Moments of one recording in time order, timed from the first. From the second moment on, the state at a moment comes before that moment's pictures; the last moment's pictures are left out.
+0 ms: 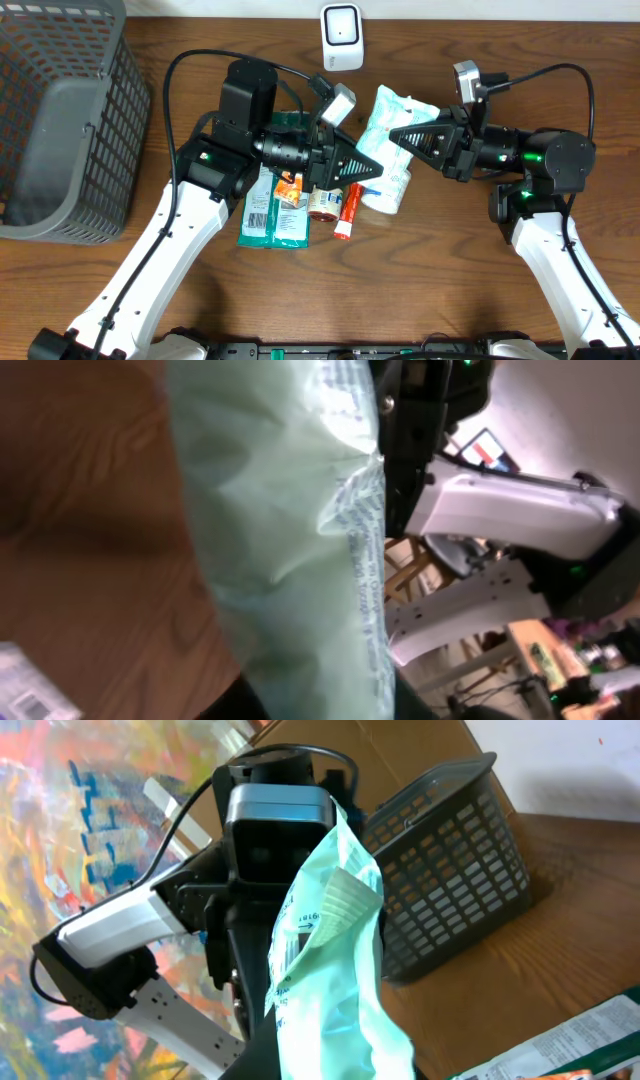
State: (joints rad) left arm -0.42 1.42 1.24 -0.35 1.25 -0.22; right arm 0.08 1.33 0.82 1.00 -1.35 1.16
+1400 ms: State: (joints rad) left arm -0.05 1.39 1.24 -0.51 0.96 -0.20; right arm -0.03 1.33 0.86 0.24 -0.85 0.82
